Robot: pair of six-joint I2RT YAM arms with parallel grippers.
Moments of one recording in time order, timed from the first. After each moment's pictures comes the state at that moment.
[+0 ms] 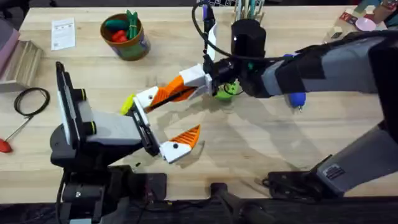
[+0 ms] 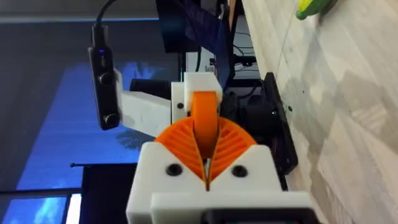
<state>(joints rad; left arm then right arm) 0.05 0.01 0.02 -0.13 1.12 0.02 0.56 1.86 0.84 0.77 -1.36 1.28</state>
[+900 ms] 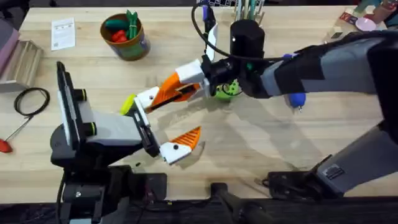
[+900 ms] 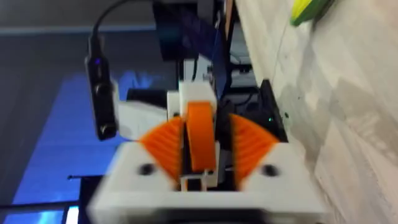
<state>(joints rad) 0.05 0.01 0.02 -0.12 1.13 0.02 0.57 1.86 0.84 0.77 -1.32 1.29</state>
